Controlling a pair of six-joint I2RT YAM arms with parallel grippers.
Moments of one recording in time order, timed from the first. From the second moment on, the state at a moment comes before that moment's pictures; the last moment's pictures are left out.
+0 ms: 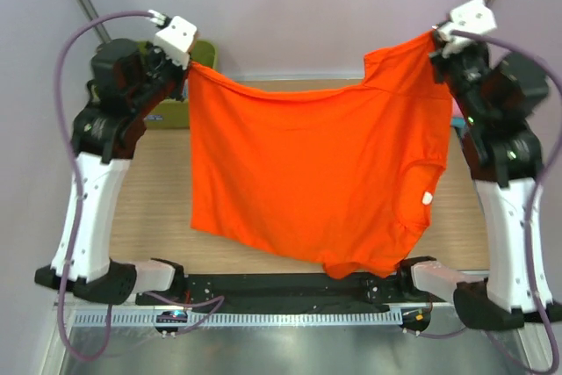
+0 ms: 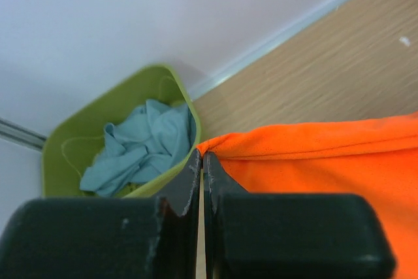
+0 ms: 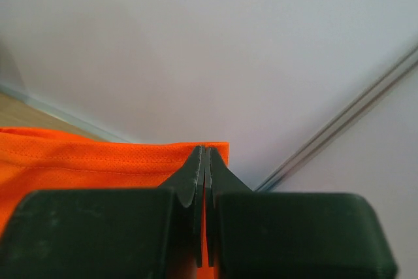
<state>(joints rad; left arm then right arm) -0.28 1.29 1.89 -0.77 0.10 0.37 0.14 1.12 1.75 -0.45 -0.07 -0.45</state>
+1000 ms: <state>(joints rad) -0.18 2.26 2.08 -0.50 0.13 0.33 0.12 2.25 1.97 -0.09 -0.07 -0.48</state>
